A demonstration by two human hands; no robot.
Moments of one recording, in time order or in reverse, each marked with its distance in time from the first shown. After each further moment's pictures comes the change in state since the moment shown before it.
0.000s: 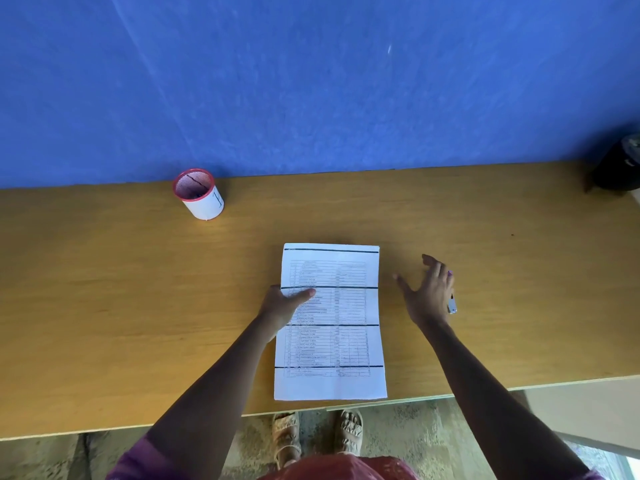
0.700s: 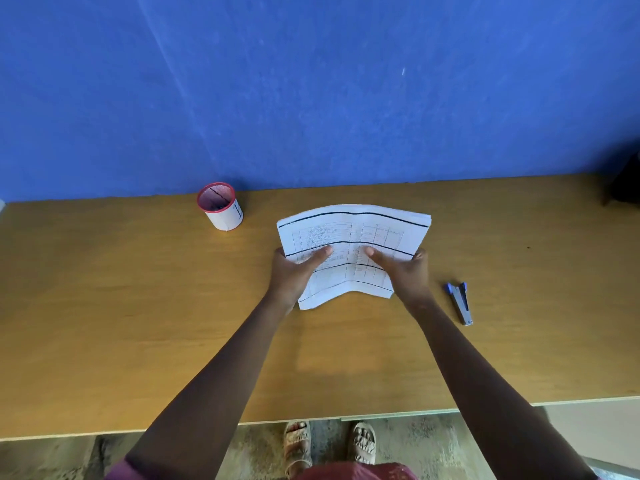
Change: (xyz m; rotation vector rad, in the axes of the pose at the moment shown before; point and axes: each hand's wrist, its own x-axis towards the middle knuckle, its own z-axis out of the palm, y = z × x) left_hand -0.022 0.091 -0.012 -0.361 0.146 0.367; right_hand -0.006 -0.143 -0.044 1.042 -0.334 0.055
